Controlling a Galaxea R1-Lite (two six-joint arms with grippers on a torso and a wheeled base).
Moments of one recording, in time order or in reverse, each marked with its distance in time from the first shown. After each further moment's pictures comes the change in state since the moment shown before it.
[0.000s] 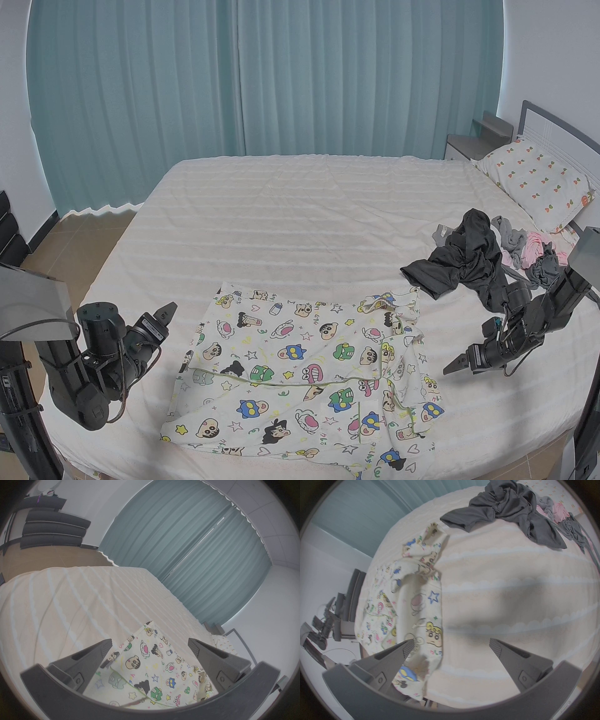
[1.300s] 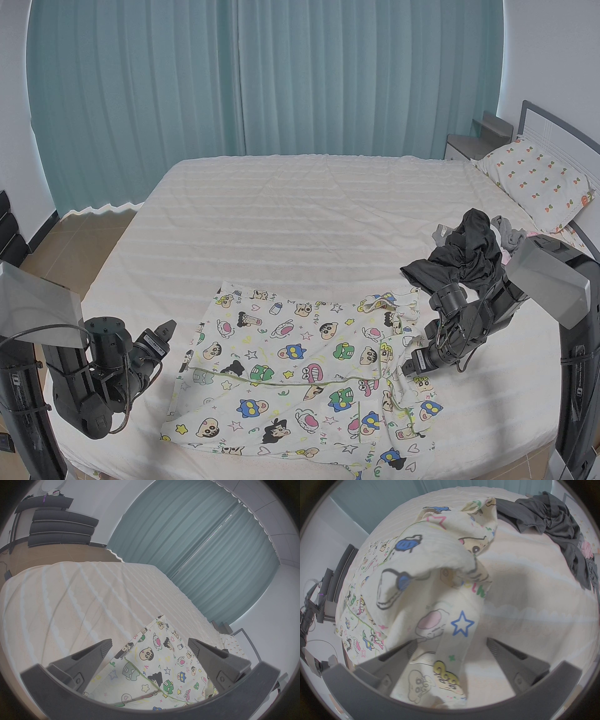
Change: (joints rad) left arm -0.013 0.062 0.036 -0.009 0.043 -0.015; right arm 0.280 0.211 -0.298 0.073 -0.176 0.102
